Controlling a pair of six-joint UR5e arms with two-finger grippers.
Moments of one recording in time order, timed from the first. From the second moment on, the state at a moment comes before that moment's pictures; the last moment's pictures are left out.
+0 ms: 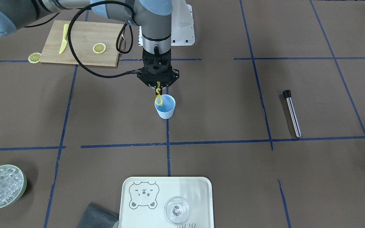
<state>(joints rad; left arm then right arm) -1.57 -1.48 -1.83 -1.58 -2.35 0.09 0.53 -0.68 1.66 -1.81 1.72 1.22</state>
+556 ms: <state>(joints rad) -1.57 -1.48 -1.82 -1.58 -2.35 0.09 0.53 -0.65 1.58 -1.77 1.73 1.21</state>
